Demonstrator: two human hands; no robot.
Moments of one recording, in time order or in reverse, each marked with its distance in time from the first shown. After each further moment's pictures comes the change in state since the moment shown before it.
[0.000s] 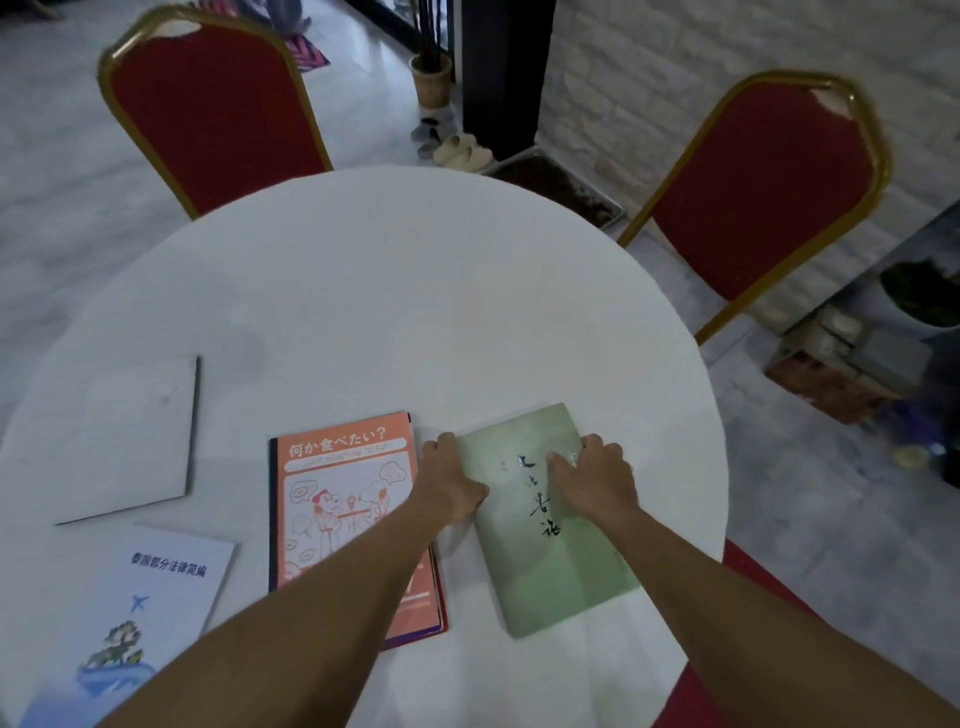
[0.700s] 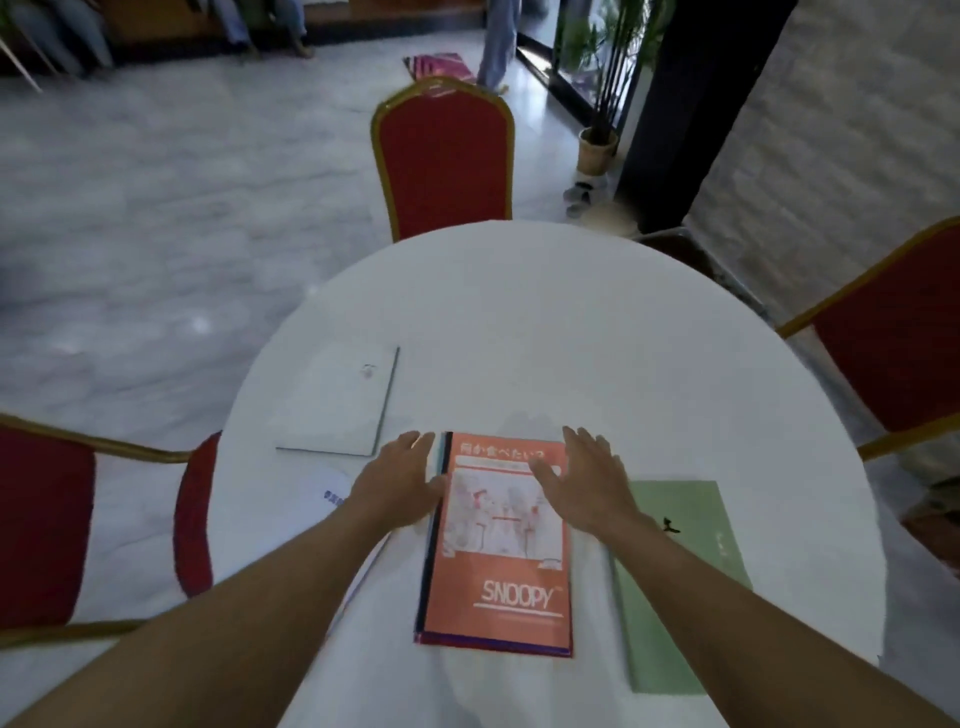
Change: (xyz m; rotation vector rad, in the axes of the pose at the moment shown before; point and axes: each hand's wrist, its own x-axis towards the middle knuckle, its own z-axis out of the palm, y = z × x) left_hand -0.074 -0.146 -0.182 0.340 0.233 0.005; right_hand -0.071 -0.163 0.070 -0.303 -0.094 -0.586
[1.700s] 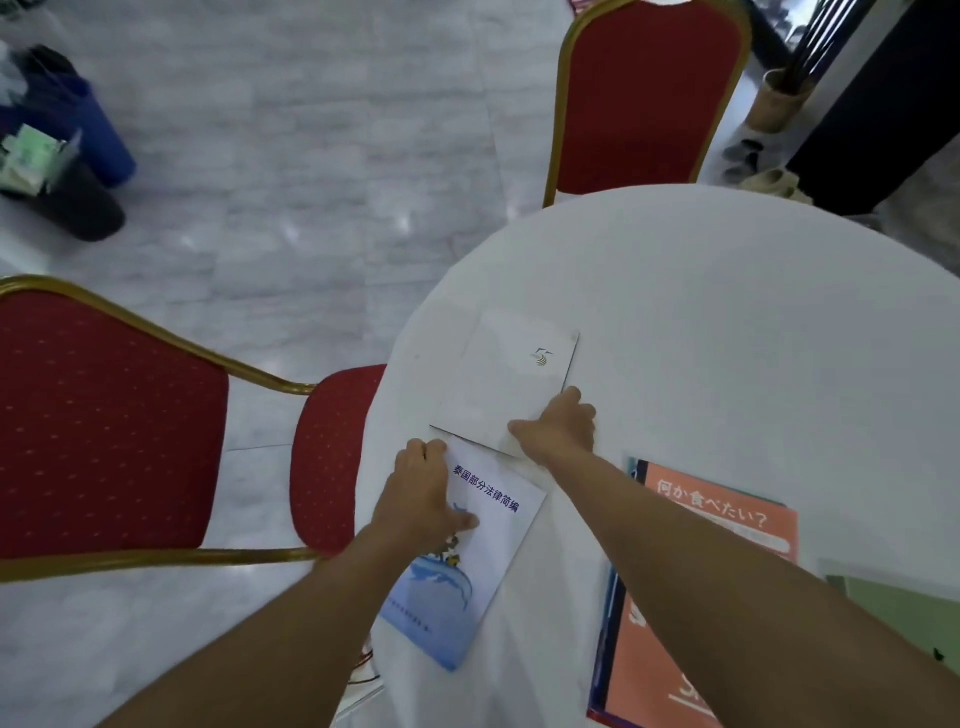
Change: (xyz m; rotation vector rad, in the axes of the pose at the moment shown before) left_hand 0.010 -0.198 -0.003 -0.159 0.079 -0.211; right_hand 0.119 -0.256 0.140 0.216 -0.112 0.254
